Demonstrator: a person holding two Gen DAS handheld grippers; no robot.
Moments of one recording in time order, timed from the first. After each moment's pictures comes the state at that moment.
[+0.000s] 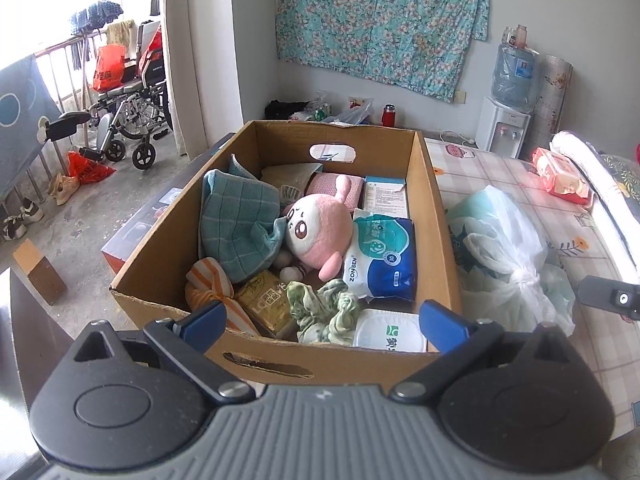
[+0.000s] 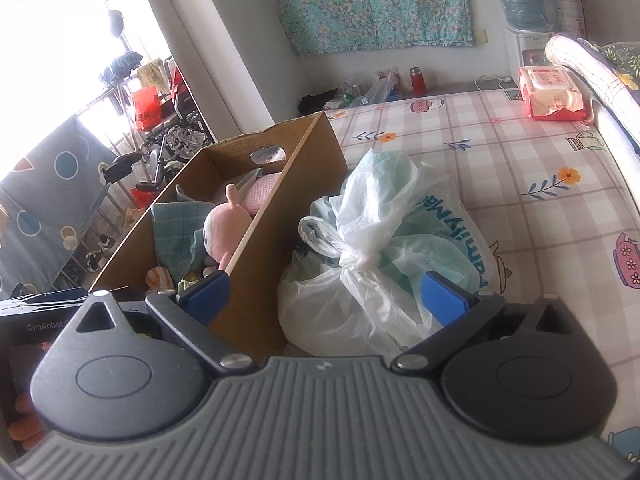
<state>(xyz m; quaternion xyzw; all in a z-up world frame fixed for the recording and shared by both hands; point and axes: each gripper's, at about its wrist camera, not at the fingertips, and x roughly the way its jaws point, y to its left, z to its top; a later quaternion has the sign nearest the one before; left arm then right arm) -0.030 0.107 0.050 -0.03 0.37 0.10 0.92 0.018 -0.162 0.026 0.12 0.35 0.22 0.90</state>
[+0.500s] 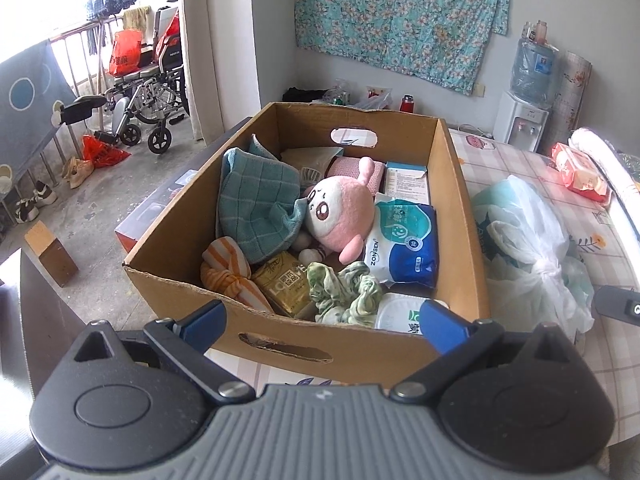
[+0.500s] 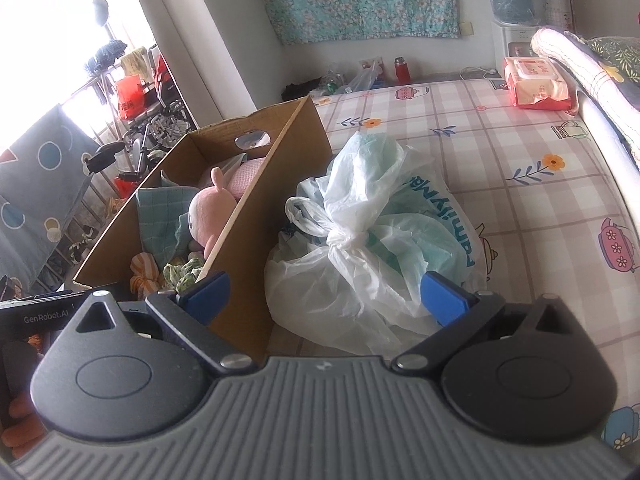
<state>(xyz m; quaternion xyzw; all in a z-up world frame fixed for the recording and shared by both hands) -0.031 0.114 0.040 -0.03 0.39 0.12 0.91 0.011 -0.157 0.021 0.10 0.37 0.20 0.90</state>
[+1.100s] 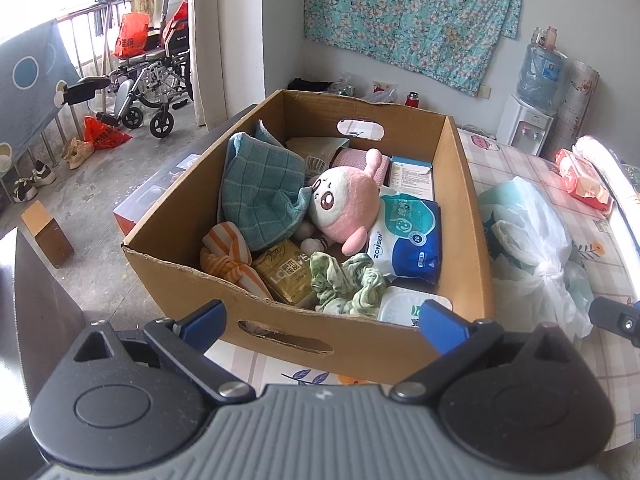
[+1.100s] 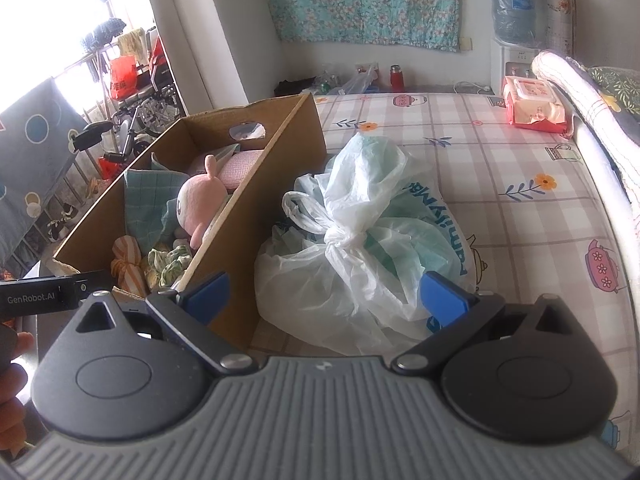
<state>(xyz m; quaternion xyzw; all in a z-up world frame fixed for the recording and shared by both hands) -0.031 0.121 0.035 -0.06 0.39 0.13 0.91 0.008 -0.140 0.020 0.05 0.36 0.18 0.91</state>
